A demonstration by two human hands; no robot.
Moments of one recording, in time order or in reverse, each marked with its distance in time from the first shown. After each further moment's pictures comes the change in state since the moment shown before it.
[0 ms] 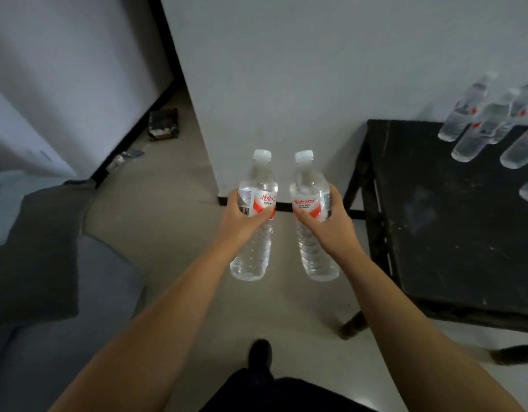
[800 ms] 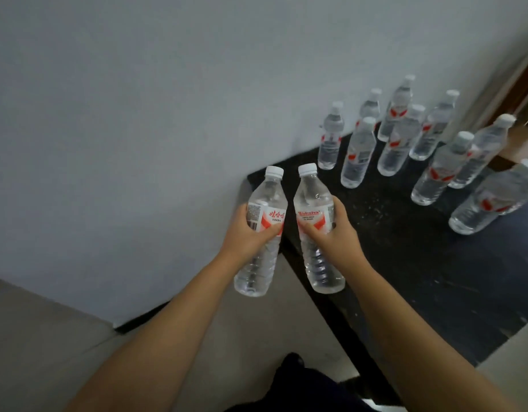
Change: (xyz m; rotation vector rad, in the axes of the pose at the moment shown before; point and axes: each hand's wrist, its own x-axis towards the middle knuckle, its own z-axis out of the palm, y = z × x) left_hand 0.301 0.118 0.254 0.148 -0.643 0.228; right_hand 0.247 0.055 -0.162 0.062 0.581 0.235
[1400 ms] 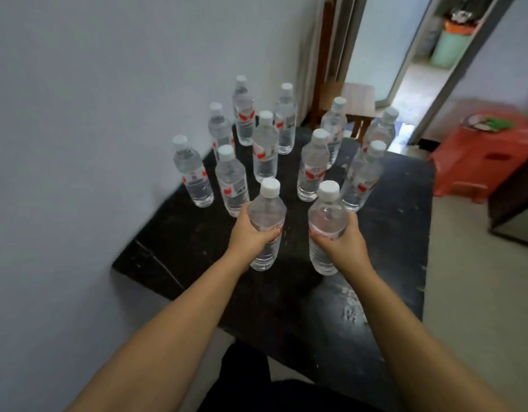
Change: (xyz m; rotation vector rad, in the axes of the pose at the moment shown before) left_hand 0.167 0.077 0.208 -0.022 -0.636 0.097; right_hand 0.076 0.067 -0.143 0.030 0.718 0.348
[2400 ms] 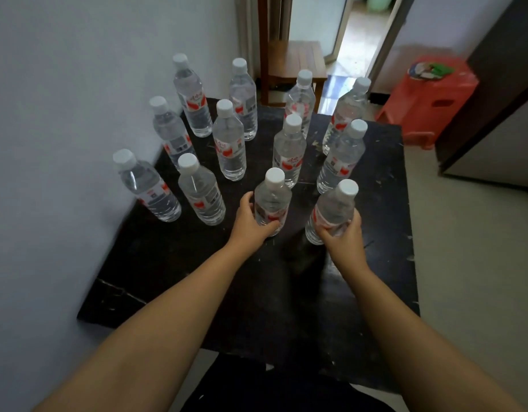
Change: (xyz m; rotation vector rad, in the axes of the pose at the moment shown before) left_hand 0.079 -0.016 0.017 0.185 -0.289 0.037; right_hand 0.034 0.048 0.020 0.017 0.300 0.164
